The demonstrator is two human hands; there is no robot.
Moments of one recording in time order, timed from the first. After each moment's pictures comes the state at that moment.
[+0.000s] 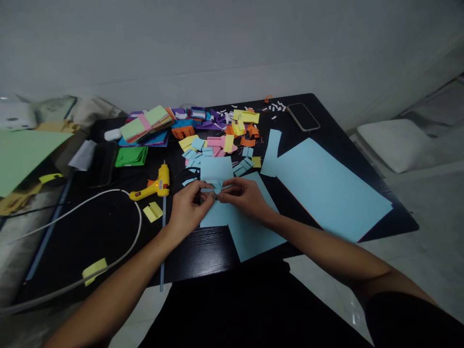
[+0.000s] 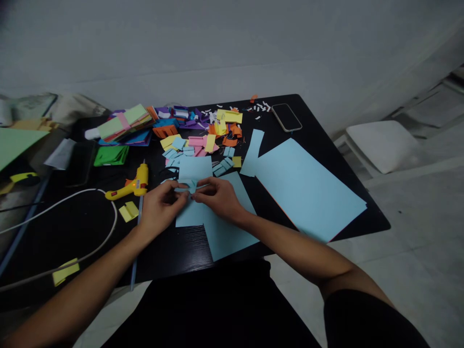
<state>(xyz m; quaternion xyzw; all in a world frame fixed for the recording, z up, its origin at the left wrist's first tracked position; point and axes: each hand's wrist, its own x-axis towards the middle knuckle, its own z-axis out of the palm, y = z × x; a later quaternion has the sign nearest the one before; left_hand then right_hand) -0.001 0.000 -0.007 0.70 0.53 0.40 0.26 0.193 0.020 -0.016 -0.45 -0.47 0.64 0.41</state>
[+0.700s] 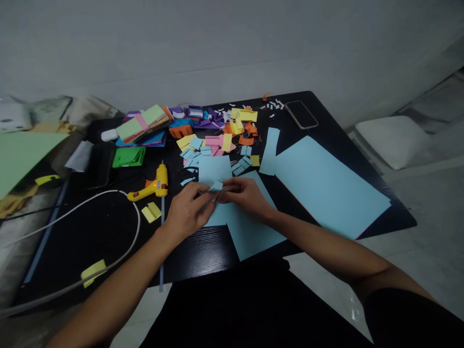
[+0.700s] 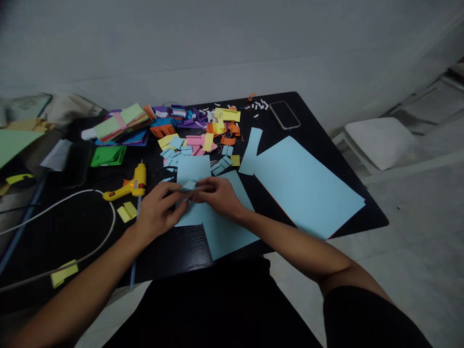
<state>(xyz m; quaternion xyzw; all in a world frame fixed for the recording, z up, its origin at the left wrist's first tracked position) -0.010 0.002 -0.007 0.86 0.36 0.36 0.00 0.195 0.021 -0.013 -0.41 -0.39 0.71 0.41</state>
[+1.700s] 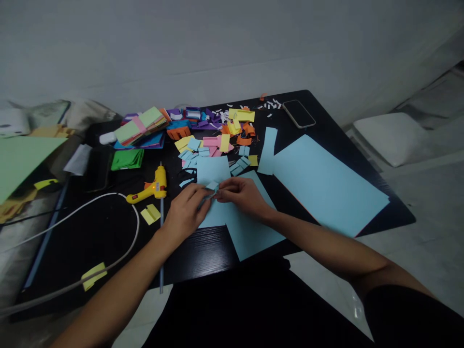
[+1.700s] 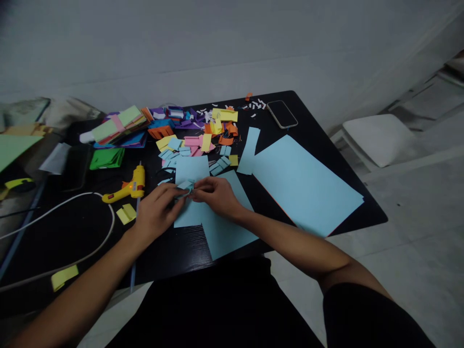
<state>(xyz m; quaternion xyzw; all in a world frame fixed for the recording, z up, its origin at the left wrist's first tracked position) -0.012 0.001 -0.010 0.85 0.40 0.34 0.04 0.192 0.021 -0.013 -0.43 -0.41 0.69 0.42</state>
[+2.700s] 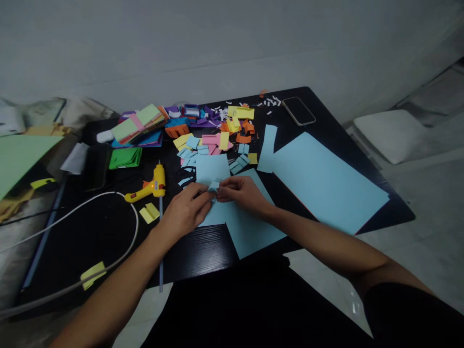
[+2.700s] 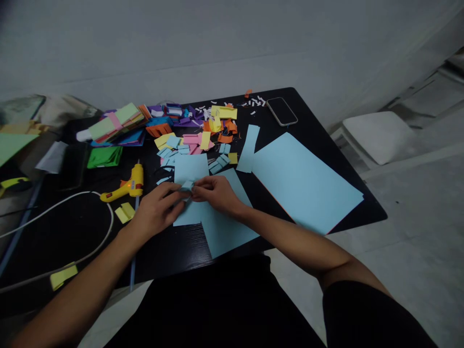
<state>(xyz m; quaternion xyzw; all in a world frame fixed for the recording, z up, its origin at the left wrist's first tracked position) -0.017 0.004 -0.004 0.90 0.34 0.27 0.01 0.195 0.024 -0.013 -0.43 -0.39 0.72 0.38</state>
